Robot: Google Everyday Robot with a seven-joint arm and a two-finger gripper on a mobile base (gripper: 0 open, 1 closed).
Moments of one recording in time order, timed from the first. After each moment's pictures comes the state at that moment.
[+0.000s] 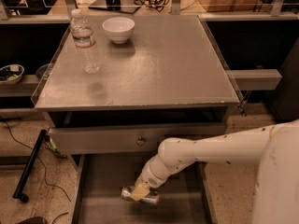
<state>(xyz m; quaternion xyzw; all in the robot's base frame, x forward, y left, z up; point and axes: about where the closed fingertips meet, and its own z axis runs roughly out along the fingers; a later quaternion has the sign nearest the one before) 0.453 0.038 0.467 -0.55 0.79 0.24 0.14</state>
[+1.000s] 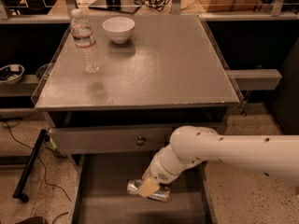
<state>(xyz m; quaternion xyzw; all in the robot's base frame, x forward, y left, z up) 0.428 0.007 0.574 -0.55 0.79 0.20 0.16</state>
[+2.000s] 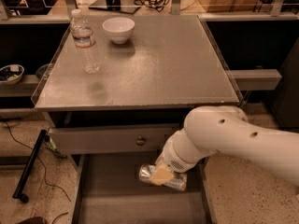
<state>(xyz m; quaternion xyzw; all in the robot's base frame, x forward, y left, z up) 0.429 -0.034 0.670 -0.55 0.81 0.13 0.18</state>
